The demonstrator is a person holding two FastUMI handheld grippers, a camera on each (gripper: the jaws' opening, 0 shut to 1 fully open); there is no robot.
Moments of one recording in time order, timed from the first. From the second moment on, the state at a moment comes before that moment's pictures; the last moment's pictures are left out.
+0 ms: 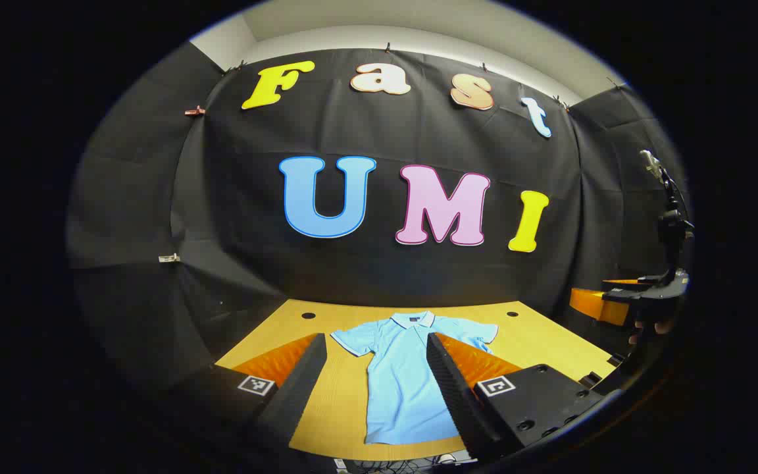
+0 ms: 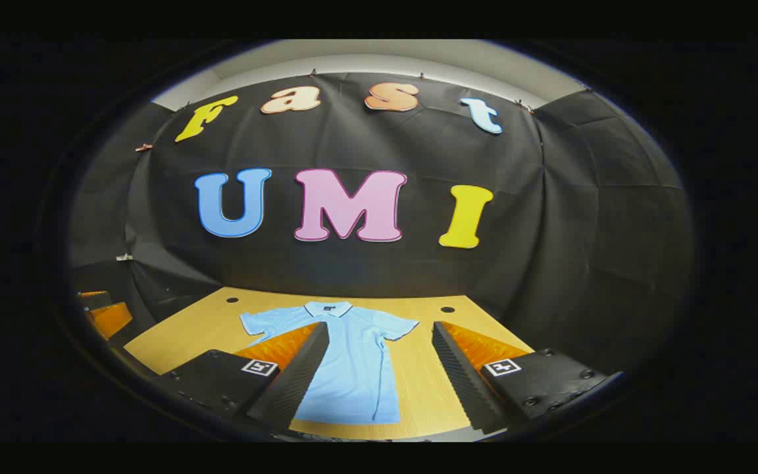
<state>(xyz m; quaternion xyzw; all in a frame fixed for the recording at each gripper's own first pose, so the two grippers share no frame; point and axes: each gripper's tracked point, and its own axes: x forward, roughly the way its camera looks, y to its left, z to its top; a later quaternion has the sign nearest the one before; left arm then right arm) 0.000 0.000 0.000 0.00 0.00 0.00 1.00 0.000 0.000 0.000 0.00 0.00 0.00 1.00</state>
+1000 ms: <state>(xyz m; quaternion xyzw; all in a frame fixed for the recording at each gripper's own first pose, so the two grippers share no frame) 0.023 -0.010 0.032 0.02 -0.02 0.01 1.00 0.026 0.038 0.020 -0.01 -0.04 0.05 1.00</state>
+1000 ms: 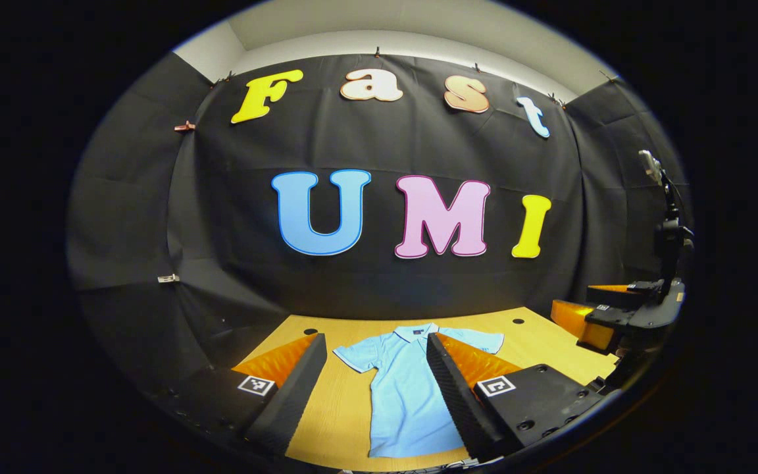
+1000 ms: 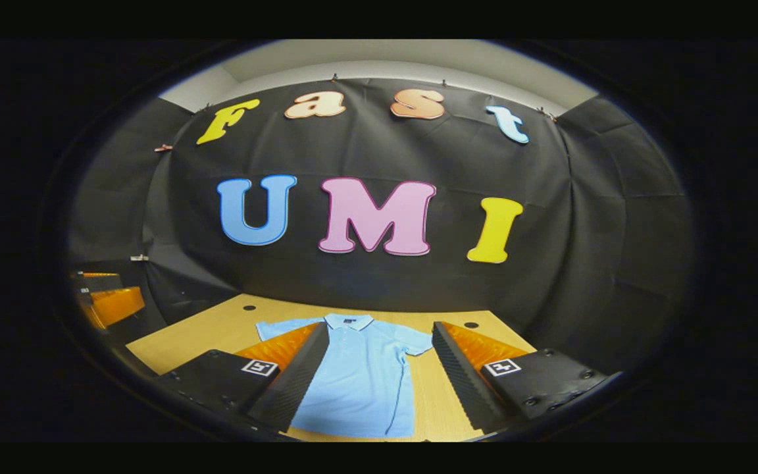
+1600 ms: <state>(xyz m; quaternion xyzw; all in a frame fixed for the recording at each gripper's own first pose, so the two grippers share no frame) 0.051 -0.024 0.033 0.00 -0.03 -0.02 1.00 0.042 -0.003 0.030 0.00 -0.04 0.01 1.00</state>
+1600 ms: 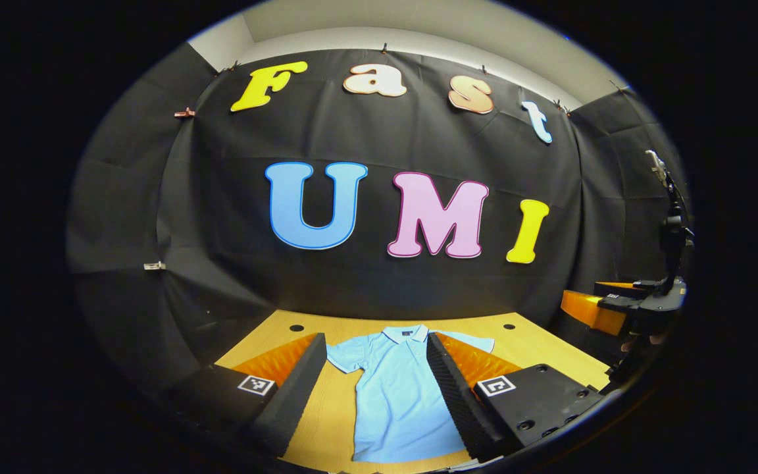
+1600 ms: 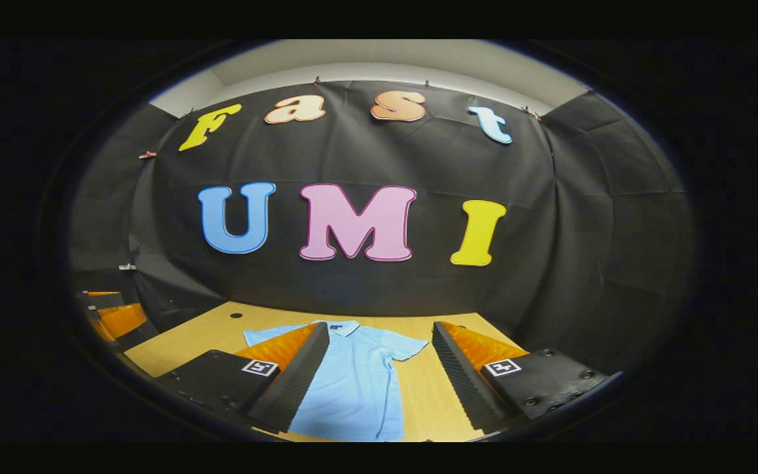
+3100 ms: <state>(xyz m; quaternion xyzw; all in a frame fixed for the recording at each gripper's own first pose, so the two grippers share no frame) 0.201 -0.052 -0.040 -0.06 0.13 0.08 0.99 0.476 -0.125 -0.243 -0.01 0.26 -0.04 0.97</state>
